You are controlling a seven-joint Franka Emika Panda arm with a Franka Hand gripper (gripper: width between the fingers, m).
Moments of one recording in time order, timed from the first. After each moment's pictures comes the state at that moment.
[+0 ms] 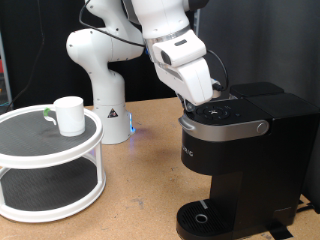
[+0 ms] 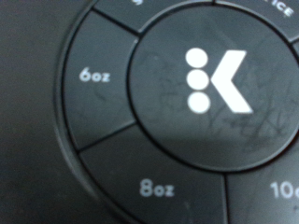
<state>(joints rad) 0.14 -0.20 -0.08 -2.34 0.36 2.22 -0.95</state>
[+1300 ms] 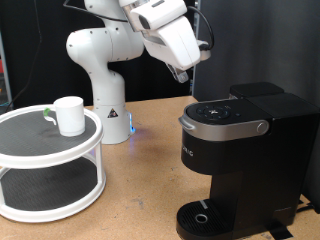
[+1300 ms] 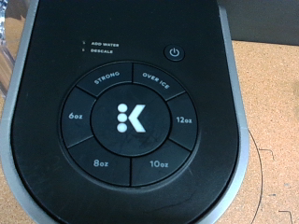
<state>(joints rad) 0.13 -0.24 -0.16 -2.23 0.46 2.08 -1.03</state>
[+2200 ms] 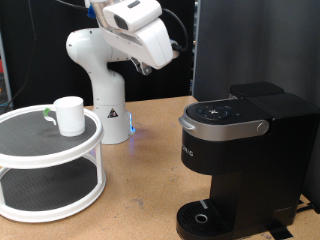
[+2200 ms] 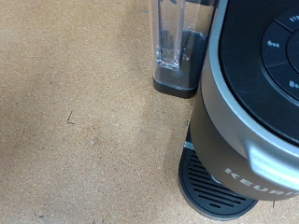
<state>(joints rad) 0.10 -0.25 -0.25 -2.16 0.30 1.74 -1.27</state>
